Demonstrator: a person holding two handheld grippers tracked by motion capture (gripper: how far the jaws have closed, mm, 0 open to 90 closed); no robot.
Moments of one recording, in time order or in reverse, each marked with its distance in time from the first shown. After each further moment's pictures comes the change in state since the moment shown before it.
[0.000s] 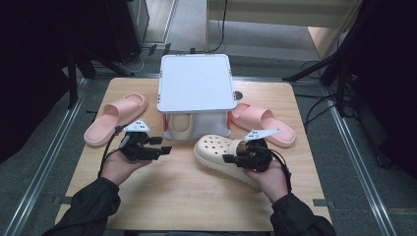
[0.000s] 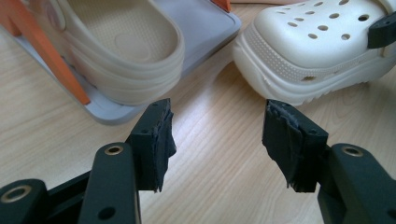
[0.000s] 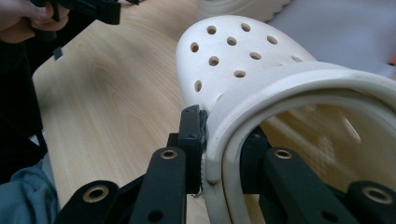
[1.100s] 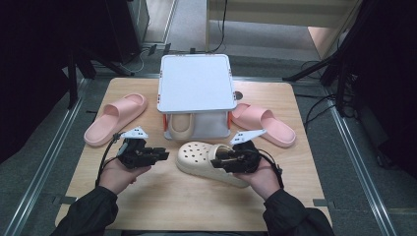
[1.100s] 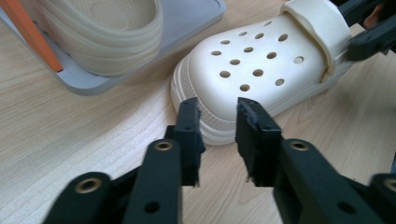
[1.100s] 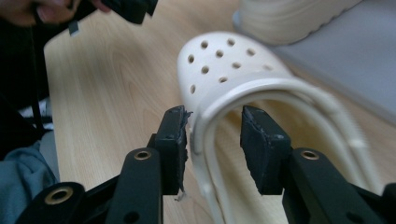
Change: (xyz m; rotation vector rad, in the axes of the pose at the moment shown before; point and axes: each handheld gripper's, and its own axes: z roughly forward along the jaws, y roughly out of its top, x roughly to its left) left arm -0.015 -0.012 -0.007 0.023 -0.034 -0.049; right arm 0.019 0.009 0.016 0.033 0.043 -0.145
